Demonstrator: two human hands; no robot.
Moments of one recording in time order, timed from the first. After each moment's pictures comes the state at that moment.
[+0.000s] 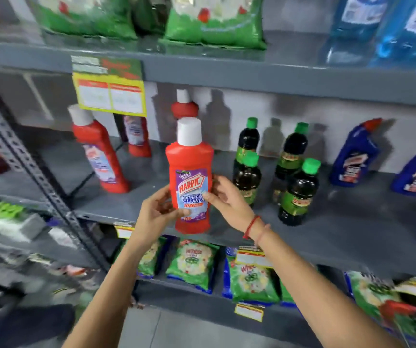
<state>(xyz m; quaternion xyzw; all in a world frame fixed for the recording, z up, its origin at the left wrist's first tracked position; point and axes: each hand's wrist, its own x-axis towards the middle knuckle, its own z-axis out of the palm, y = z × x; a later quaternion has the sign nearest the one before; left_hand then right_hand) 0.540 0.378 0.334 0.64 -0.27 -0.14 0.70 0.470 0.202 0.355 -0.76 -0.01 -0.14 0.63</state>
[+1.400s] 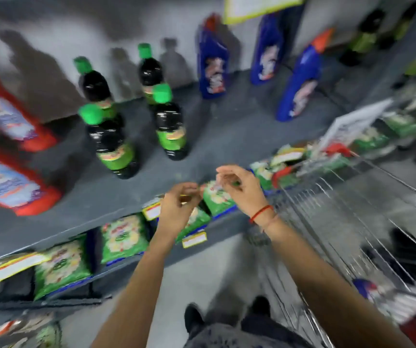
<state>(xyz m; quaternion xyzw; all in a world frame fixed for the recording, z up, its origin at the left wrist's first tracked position) 0.391 0.219 0.283 0.72 -0.34 -0.33 0.50 0.259 0.120 0.297 -0.72 0.35 -0.31 0.51</state>
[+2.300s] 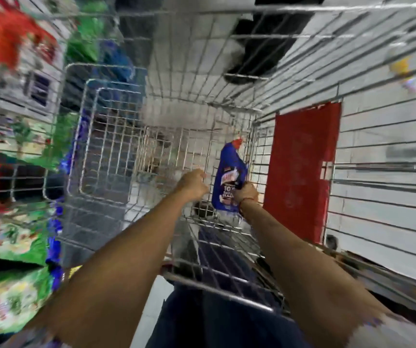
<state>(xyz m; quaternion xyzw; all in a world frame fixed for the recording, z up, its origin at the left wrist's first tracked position) -0.027 0.044 0.002 0.53 -0.64 -0.51 -0.23 -0.139 0.144 -0.029 -0.05 0.88 -0.10 0.47</state>
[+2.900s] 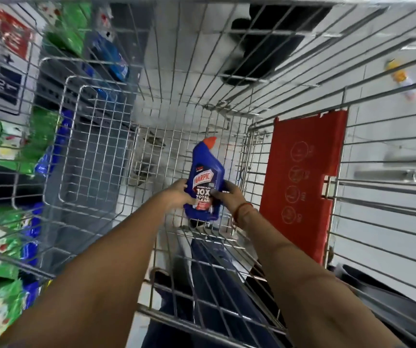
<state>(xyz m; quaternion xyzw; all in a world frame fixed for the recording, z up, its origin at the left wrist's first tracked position) -0.016 0.035 -0.041 0.55 -0.48 -0.64 -0.24 -0.143 0.130 -0.040 -0.02 0.72 -0.32 0.61</state>
